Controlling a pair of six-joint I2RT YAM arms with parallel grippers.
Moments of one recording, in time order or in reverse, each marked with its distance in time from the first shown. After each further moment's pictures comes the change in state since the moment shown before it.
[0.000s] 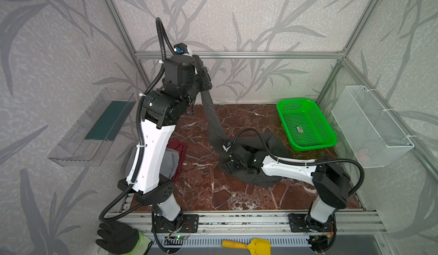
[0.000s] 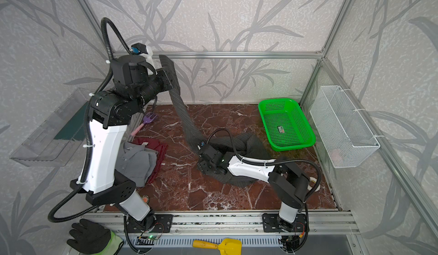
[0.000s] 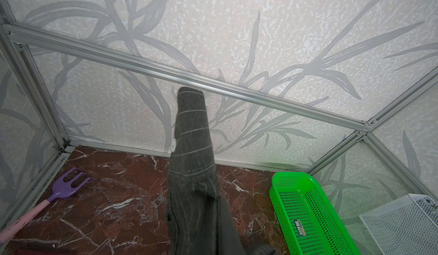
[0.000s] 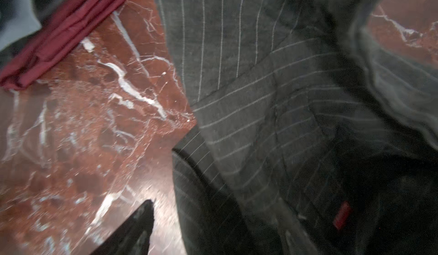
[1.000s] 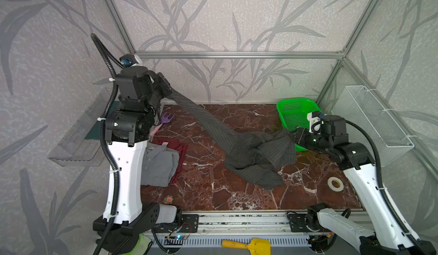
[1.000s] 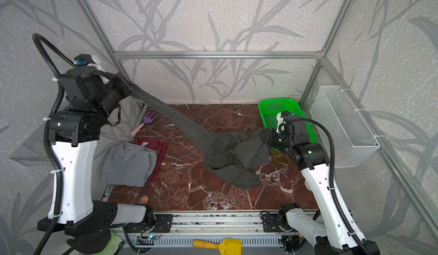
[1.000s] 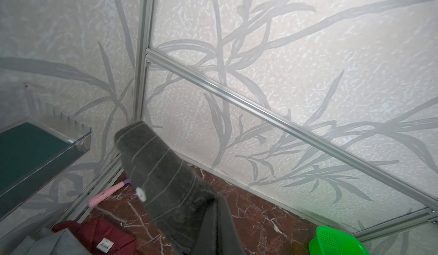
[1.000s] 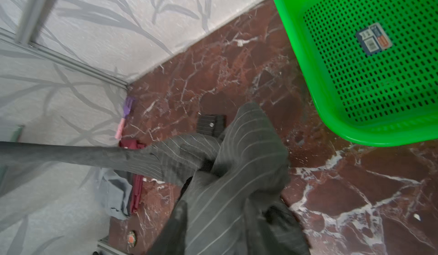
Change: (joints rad) left arm 0.377 -0.278 -0.333 0.128 0.118 -0.026; right arm -0.798 -0.771 0.066 -0.618 -0.443 0.288
